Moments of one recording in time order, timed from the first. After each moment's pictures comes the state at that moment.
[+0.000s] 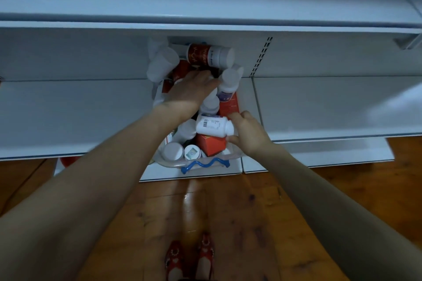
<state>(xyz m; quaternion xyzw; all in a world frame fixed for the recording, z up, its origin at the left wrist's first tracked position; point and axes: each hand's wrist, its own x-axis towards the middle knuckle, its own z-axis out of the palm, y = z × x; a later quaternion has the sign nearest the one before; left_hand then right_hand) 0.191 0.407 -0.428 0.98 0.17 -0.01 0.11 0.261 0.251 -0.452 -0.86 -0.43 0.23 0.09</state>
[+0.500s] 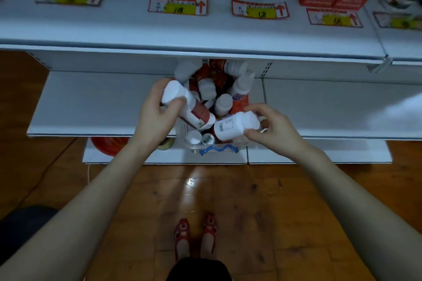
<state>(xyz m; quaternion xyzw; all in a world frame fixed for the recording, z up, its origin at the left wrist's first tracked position) 0.055 0.373 -0.339 0.70 0.40 0.28 0.52 0.229 0.211 -0.333 -0.80 -0.42 0.30 0.31</state>
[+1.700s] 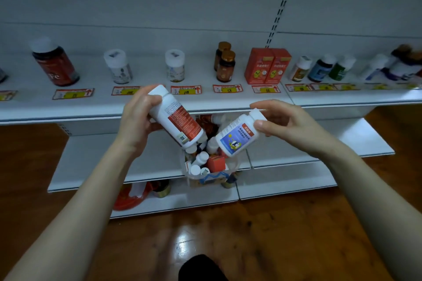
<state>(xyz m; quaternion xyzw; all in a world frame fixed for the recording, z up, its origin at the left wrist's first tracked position) -0.012 0.370 -0.147 0.56 0.29 0.32 0.70 0.161 0.156 -0.114 -0.72 -0.42 0.29 0.47</state>
